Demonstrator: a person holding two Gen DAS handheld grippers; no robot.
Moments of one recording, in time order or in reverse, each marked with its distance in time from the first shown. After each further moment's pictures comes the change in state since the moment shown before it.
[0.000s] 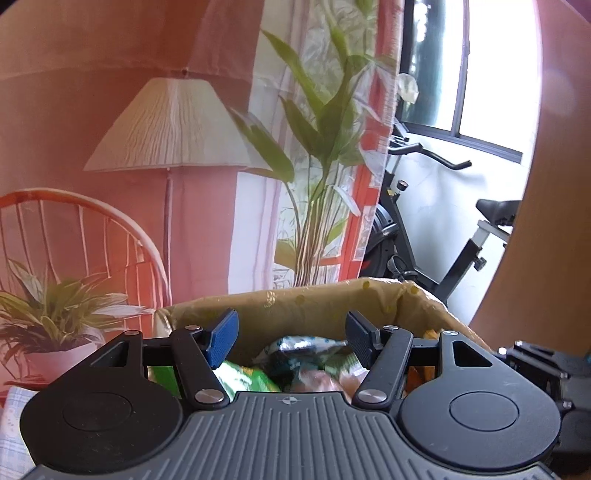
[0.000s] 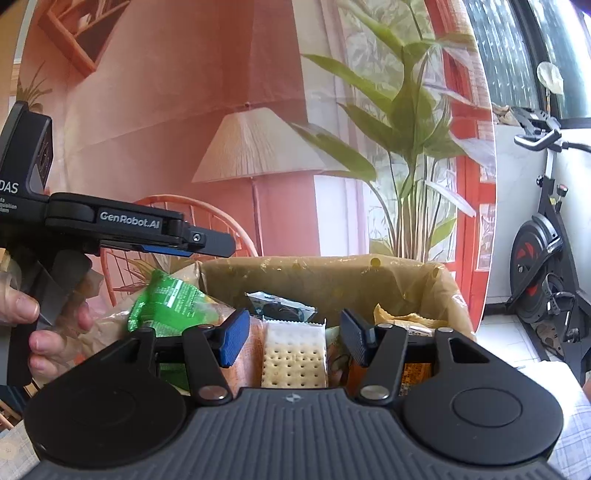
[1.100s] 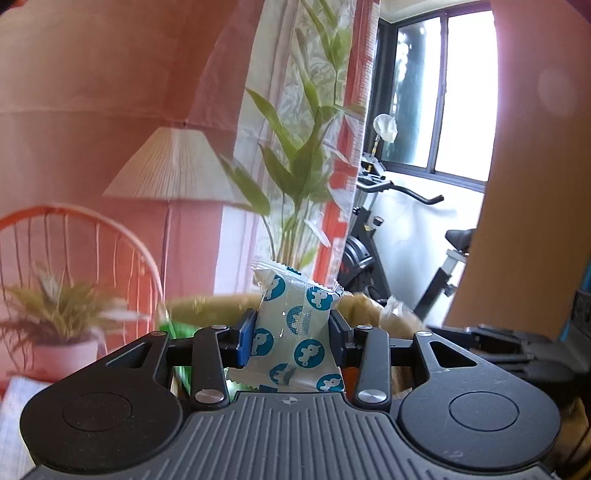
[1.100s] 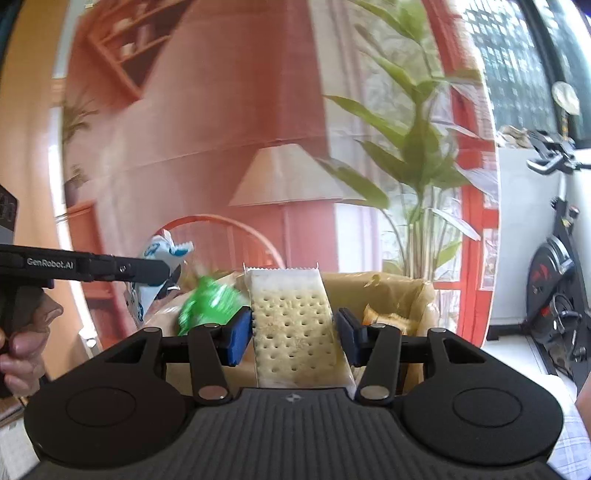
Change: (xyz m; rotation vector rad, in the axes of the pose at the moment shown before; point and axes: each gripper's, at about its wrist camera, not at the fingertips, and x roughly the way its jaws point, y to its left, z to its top) left arm -0.069 -0.029 -0.022 -0.020 -0.140 -0.030; right arm -0.059 -0.010 0.004 0.005 -0.061 0.078
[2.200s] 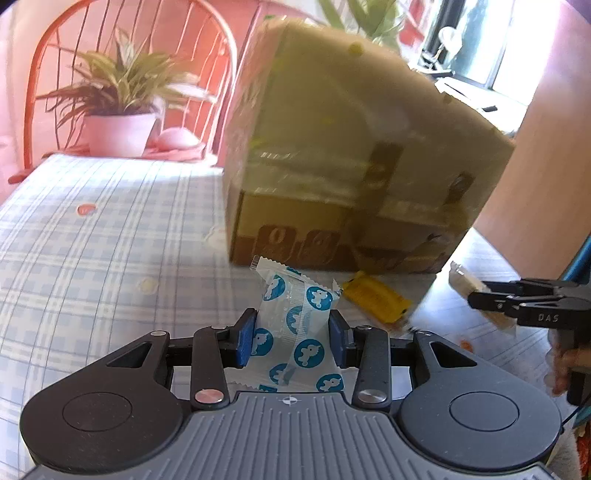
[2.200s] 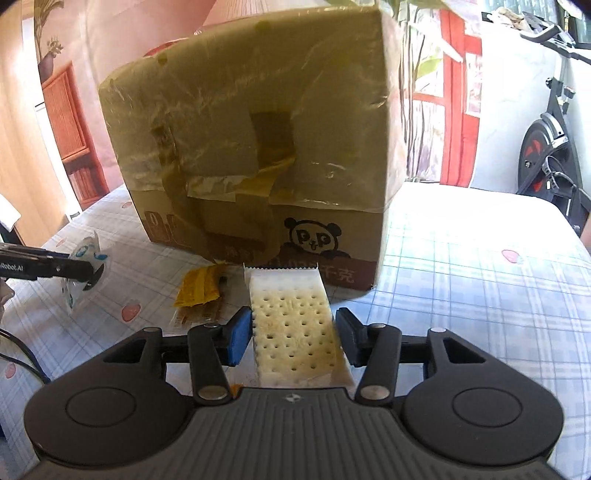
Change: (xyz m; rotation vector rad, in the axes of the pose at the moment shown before) left arm -0.052 0.041 -0.219 -0.183 0.337 0.083; right arm -0.022 -0.035 -0.176 -0.004 0.419 -0.021
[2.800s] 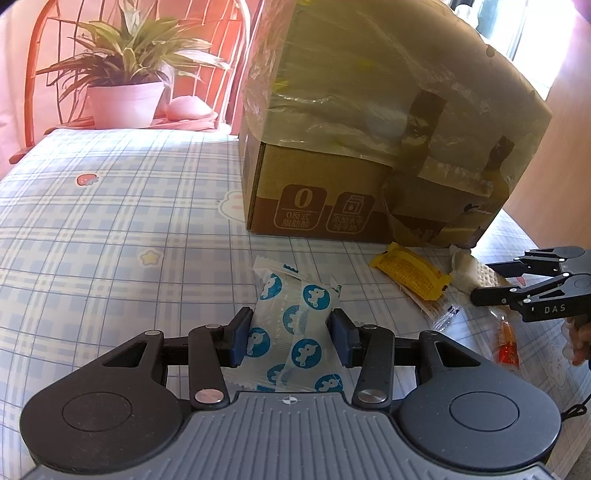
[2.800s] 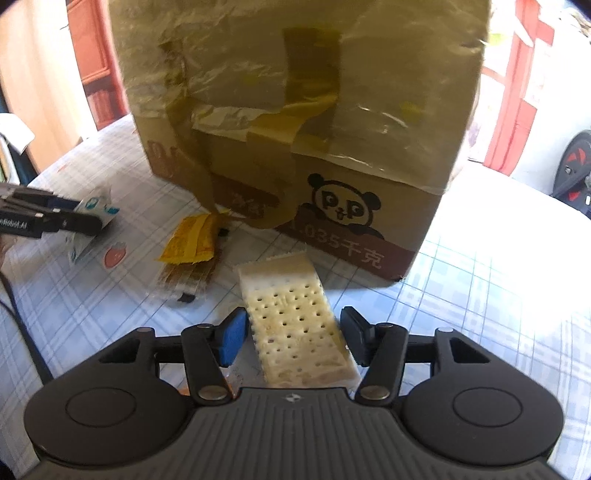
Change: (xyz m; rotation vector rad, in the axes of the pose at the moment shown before) left arm 0.036 0.015 -0.012 -0.005 0.084 0.051; right arm 0.053 0.004 0.010 -0.171 0.193 0.038
